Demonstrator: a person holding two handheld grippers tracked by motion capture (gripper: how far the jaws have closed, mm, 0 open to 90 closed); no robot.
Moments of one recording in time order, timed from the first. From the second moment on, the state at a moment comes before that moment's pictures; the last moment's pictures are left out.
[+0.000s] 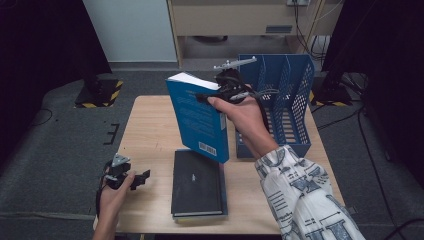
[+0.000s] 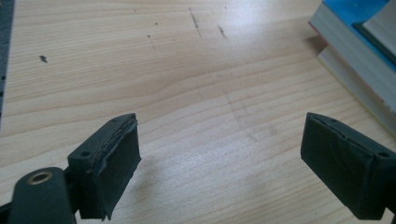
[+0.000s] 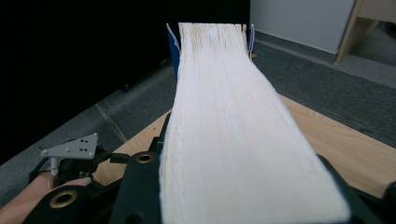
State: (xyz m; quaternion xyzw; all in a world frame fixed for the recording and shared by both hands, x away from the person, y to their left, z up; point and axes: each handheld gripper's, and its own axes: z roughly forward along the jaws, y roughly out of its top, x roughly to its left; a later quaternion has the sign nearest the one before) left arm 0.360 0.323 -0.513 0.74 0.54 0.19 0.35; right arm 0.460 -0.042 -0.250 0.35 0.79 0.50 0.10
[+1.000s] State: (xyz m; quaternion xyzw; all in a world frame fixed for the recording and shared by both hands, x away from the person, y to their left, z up) left arm 0.362 0.317 -0.536 0.77 0.52 0.22 0.32; right arm 0.452 -0.167 -0.231 0.44 0.74 0.47 0.17
